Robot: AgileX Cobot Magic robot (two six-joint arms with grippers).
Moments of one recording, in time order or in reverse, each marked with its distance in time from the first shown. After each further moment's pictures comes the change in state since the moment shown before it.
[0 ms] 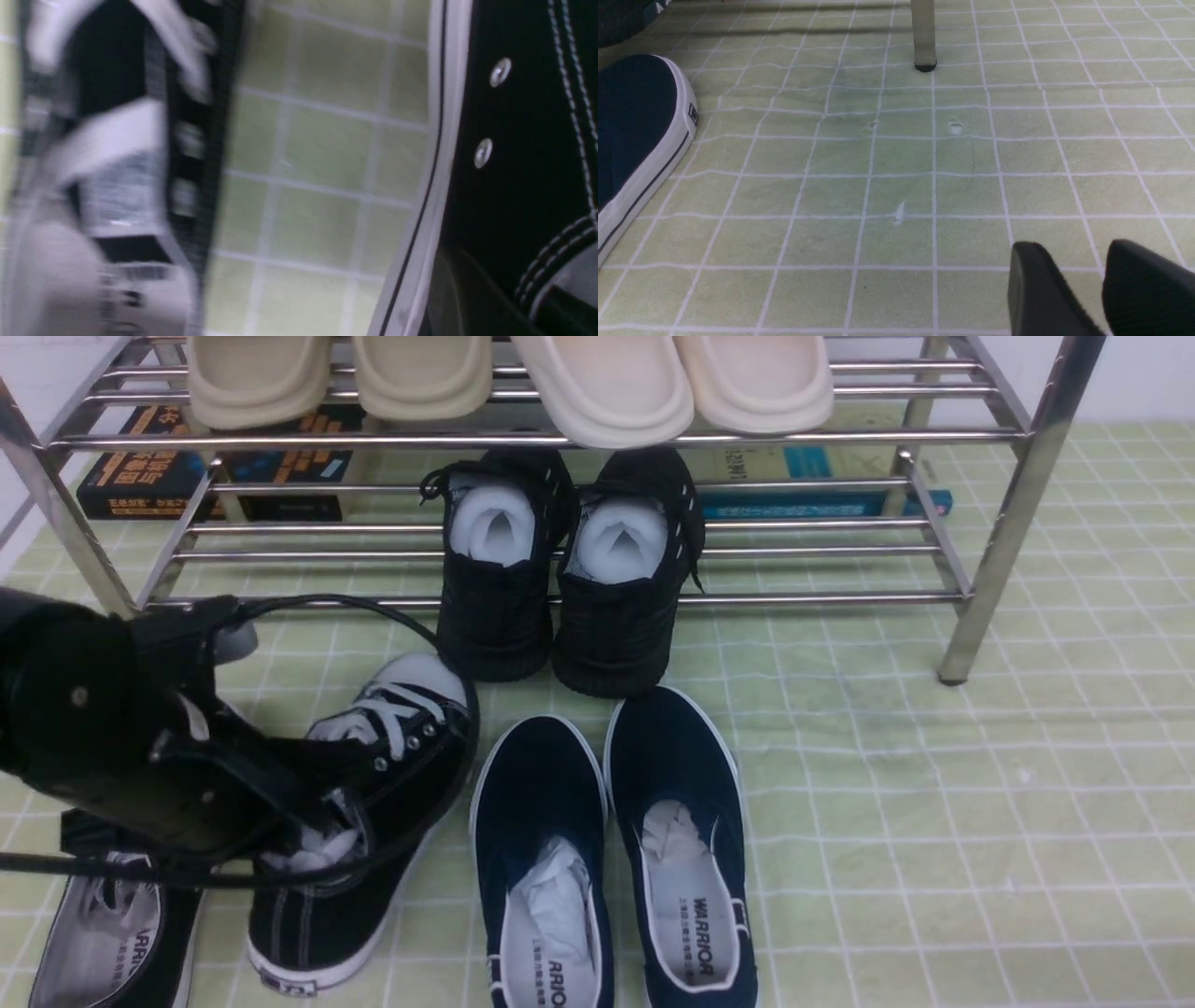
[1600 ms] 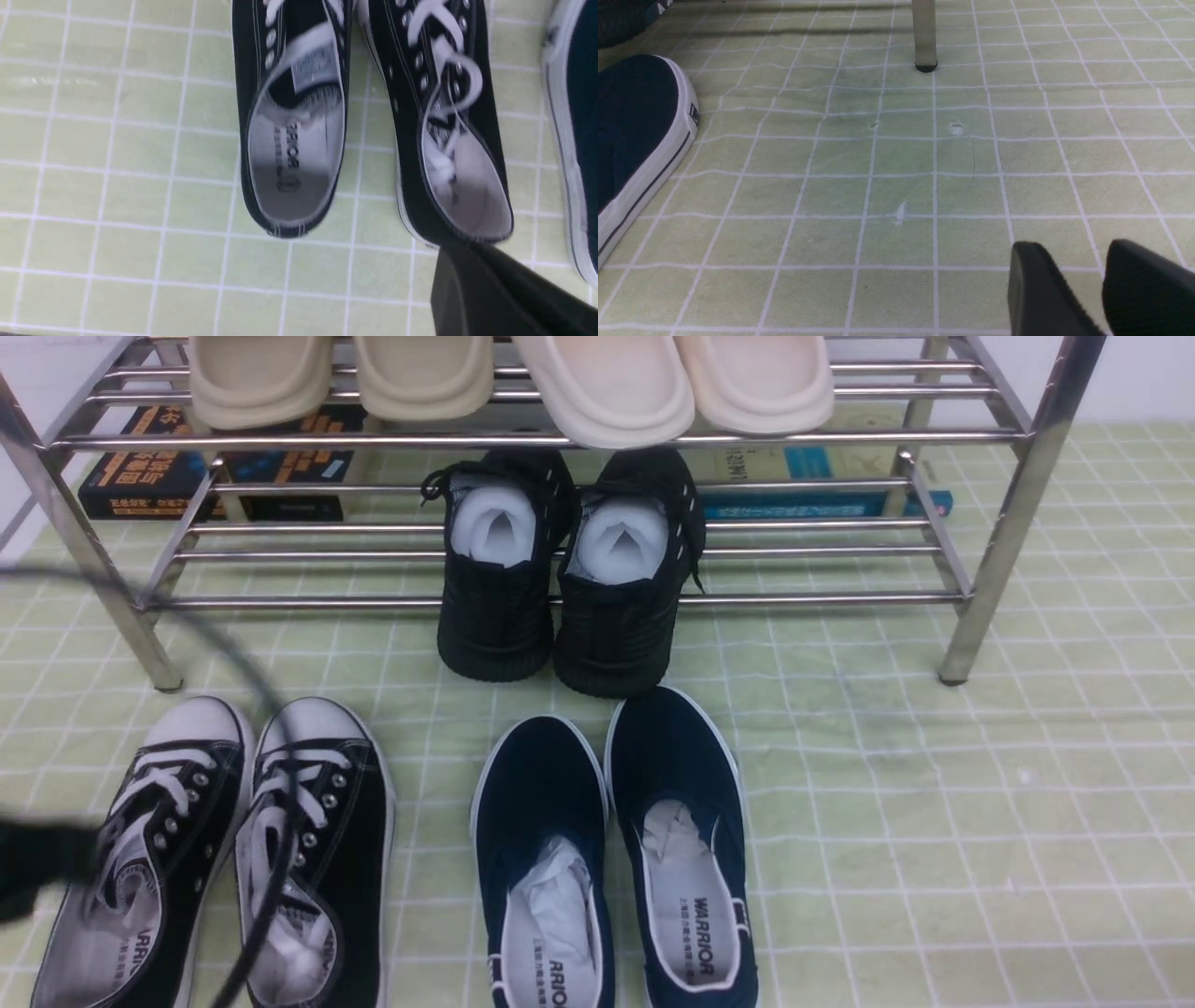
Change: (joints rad) right arm 0.000 0.000 0.000 0.000 0.000 0.000; left arm -0.001 -0.600 -0.016 0.024 0.485 0.188
